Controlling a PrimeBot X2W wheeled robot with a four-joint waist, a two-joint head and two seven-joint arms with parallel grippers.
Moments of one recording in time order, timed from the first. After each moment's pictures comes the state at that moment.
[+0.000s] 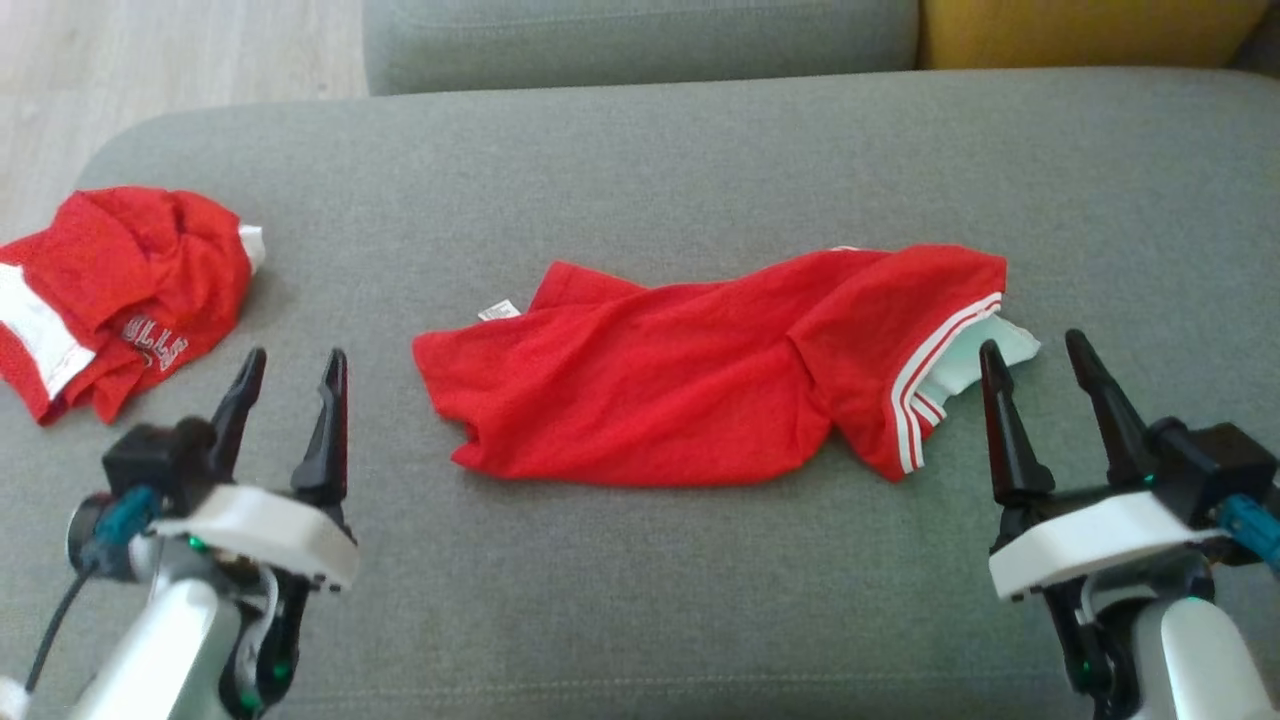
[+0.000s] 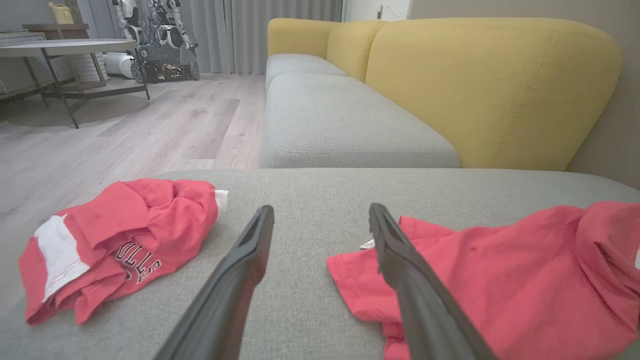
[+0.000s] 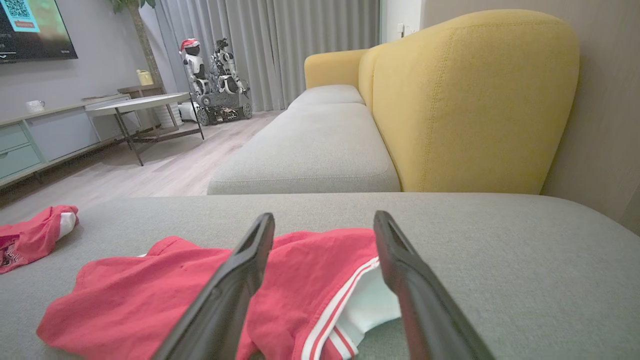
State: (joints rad) left arm -0.21 0.41 -0.44 0.22 -0.56 0.15 -0.25; right arm -0.02 -0.05 0.01 -0.05 0.13 0.13 0.05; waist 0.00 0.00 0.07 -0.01
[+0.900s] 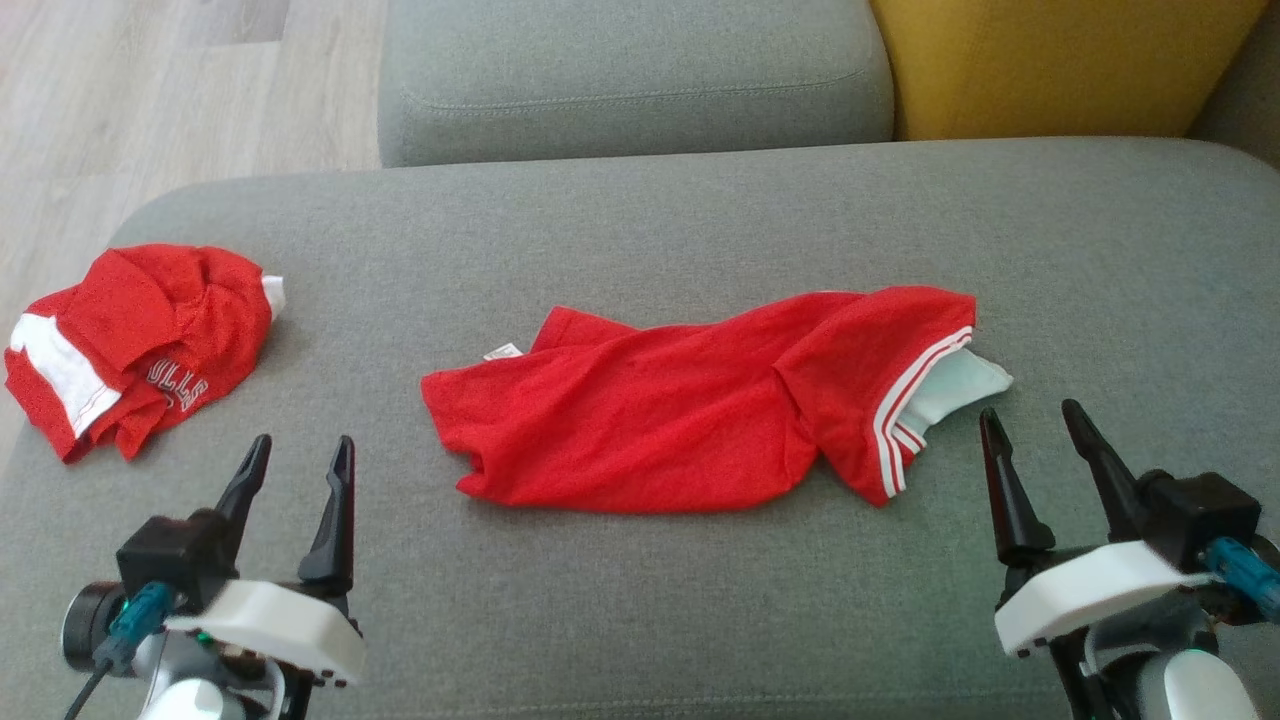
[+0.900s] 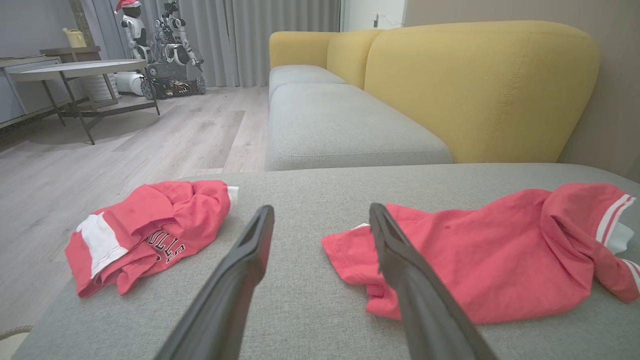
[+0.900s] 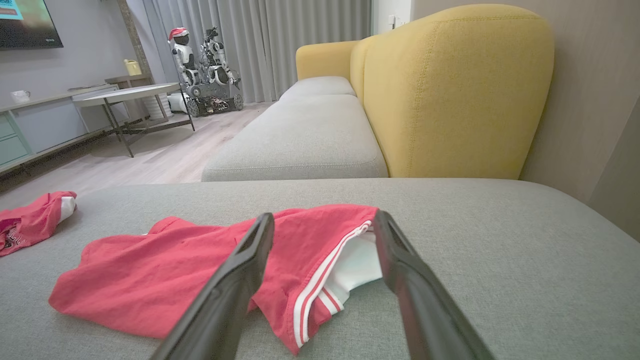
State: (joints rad) left arm 0.00 0.47 -0.45 0.00 -0.53 0.27 -0.21; right arm 0.07 -0.04 0.00 -0.05 0.12 0.13 0.09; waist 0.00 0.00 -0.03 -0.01
